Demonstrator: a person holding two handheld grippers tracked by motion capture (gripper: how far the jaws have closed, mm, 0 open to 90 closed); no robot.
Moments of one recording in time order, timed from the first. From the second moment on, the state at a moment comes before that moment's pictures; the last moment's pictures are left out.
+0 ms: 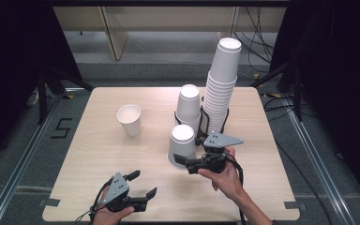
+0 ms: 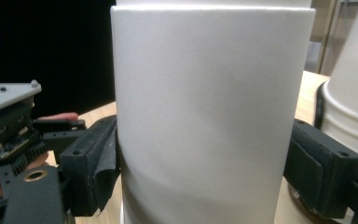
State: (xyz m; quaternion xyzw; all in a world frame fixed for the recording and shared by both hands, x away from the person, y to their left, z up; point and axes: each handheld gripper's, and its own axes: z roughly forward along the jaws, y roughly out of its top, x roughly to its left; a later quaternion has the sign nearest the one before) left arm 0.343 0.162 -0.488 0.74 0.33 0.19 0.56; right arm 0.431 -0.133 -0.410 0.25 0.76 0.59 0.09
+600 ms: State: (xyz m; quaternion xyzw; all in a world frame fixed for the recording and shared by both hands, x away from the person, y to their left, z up) left arm 0.342 0.159 -0.486 0.74 0.32 0.18 0.57; right arm 0.424 -0.113 -0.430 0.23 0.77 0.58 0.07
